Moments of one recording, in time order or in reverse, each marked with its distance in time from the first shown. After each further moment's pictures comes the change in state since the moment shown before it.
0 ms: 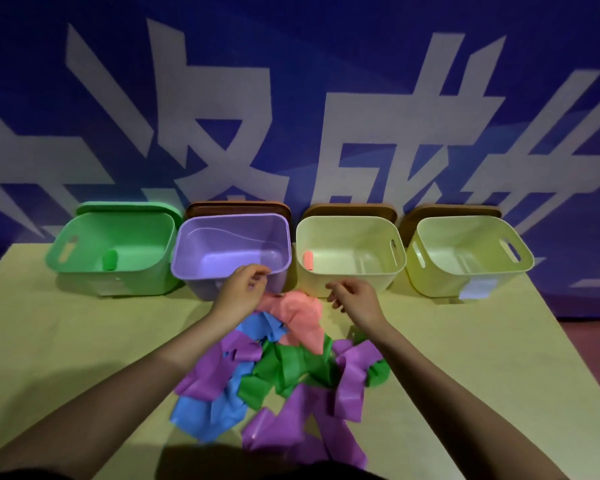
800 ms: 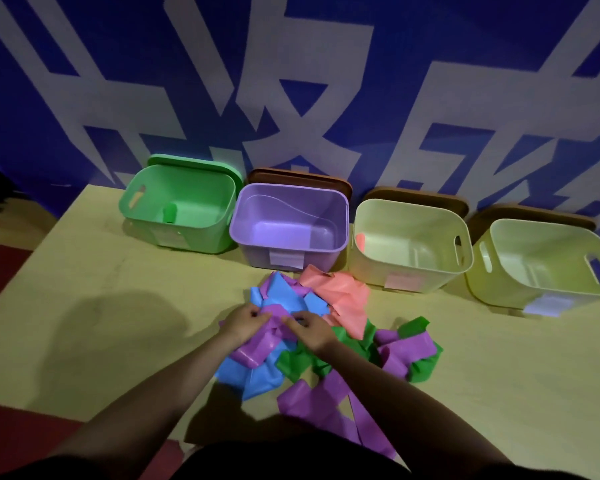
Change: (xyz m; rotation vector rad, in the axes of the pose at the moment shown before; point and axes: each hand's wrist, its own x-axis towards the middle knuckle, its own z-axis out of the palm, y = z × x) left_hand -0.070 -0.130 -0.001 0.066 -0.088 -0.548; right_hand -0.036 0.040 0.166 -0.210 -0.486 0.078
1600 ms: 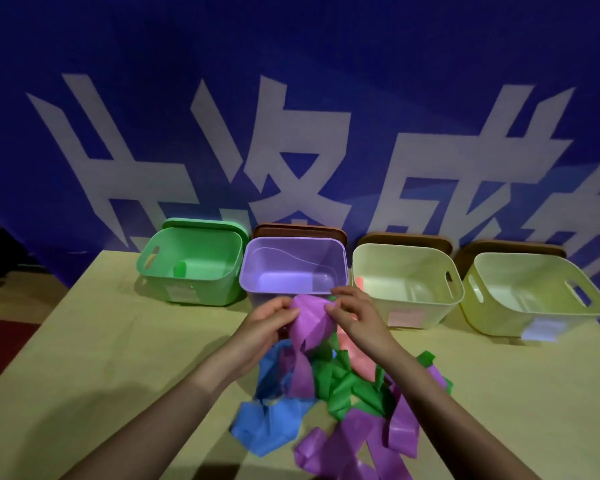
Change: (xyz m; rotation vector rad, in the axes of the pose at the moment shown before) left_hand -0.092 0.112 -0.079 -0.852 -0.294 0.332; right_hand -0.061 -0.092 -0.100 0.109 0.359 -0.413
